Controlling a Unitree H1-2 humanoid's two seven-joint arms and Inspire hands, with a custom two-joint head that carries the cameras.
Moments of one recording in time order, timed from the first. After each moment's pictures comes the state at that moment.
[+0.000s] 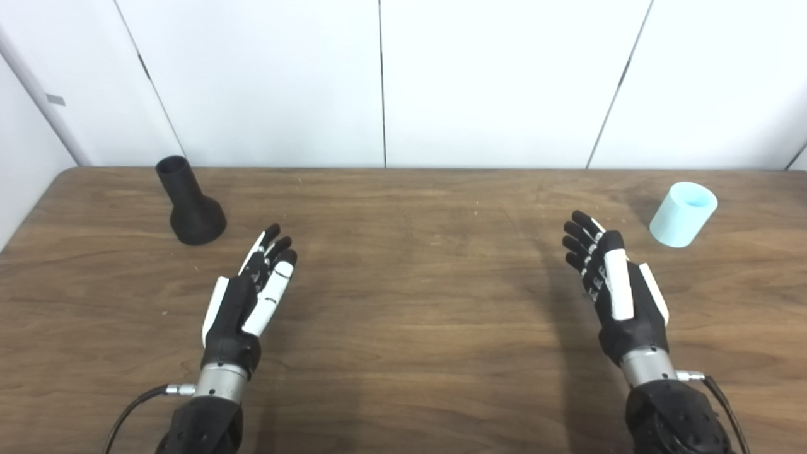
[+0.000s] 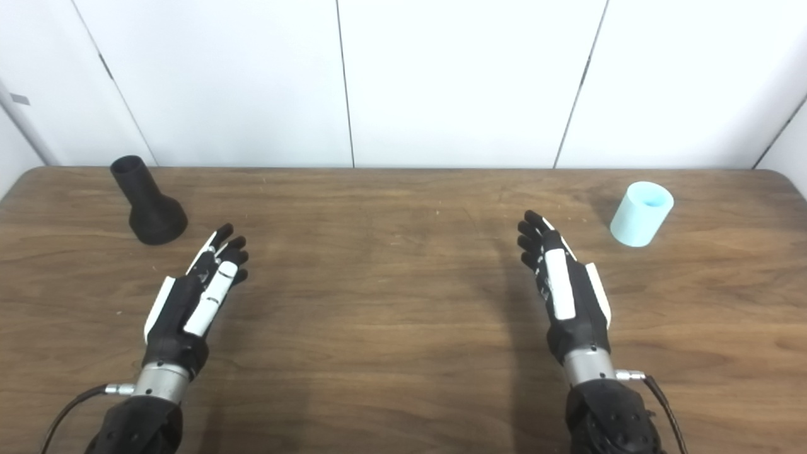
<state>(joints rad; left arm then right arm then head) 0.02 0.07 0.05 -0.39 0.05 0.34 -0.02 -0.06 -0.04 -0.07 -0.32 0.08 0.35 -0.01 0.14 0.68</state>
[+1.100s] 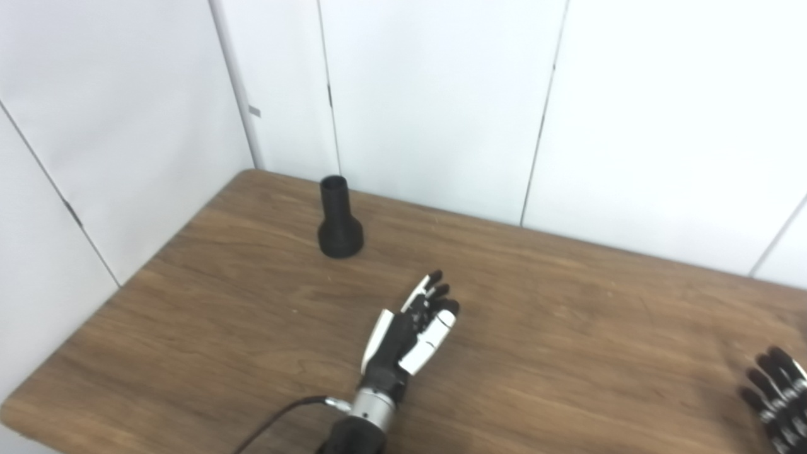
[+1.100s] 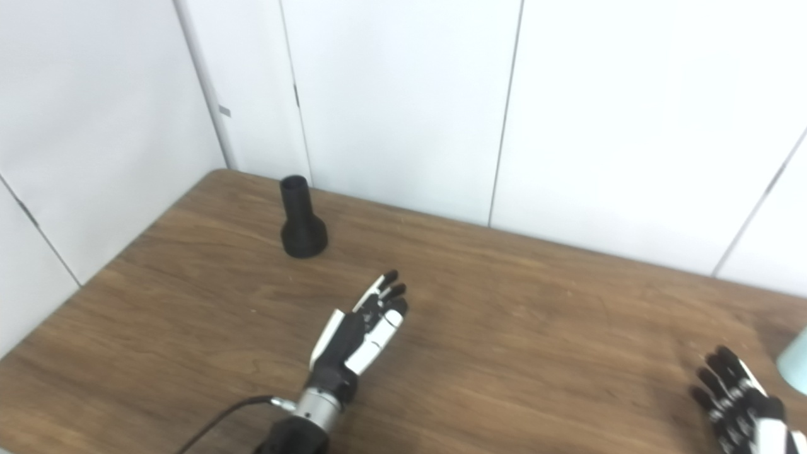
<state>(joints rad) 0.02 -0.04 -0.03 -0.22 0.11 0.14 0.05 -0.08 -0.19 -0.16 0.01 0.24 0.04 0.16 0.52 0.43</state>
